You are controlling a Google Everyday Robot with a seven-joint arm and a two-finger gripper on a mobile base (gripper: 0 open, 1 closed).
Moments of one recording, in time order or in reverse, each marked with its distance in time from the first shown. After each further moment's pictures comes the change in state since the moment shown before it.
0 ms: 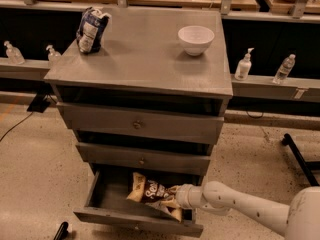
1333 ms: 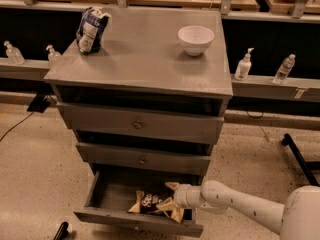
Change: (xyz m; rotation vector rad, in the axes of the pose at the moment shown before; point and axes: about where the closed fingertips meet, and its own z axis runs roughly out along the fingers) arm 0.001 0.003 0.013 -0.033 -0.012 0.006
